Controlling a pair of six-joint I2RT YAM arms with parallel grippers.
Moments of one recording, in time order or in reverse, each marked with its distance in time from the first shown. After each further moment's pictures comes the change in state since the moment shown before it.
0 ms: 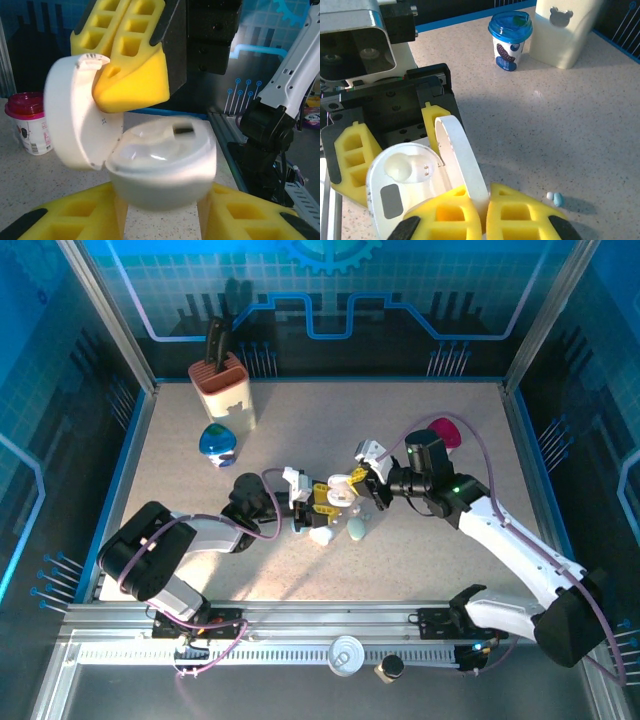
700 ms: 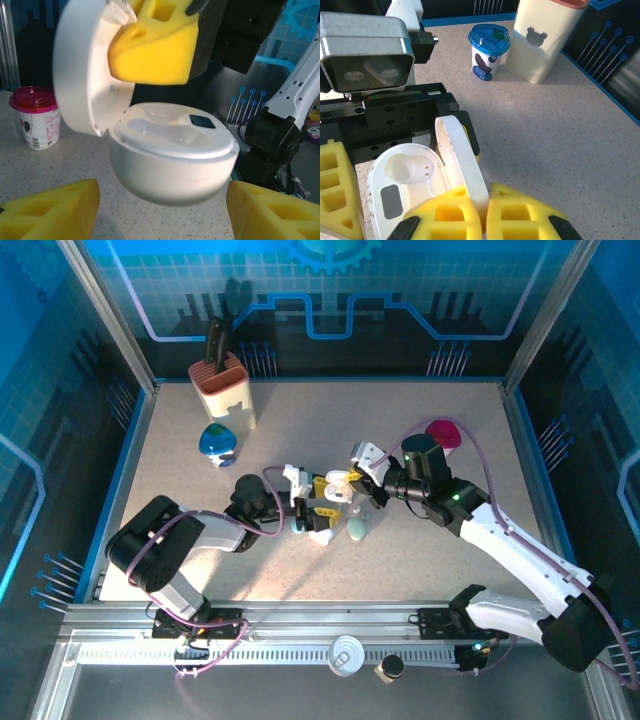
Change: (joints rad) left arm 0.000 0.061 0.001 0.094 -0.033 -0.085; right arm 0.085 -0.041 0.000 0.040 0.182 -0.058
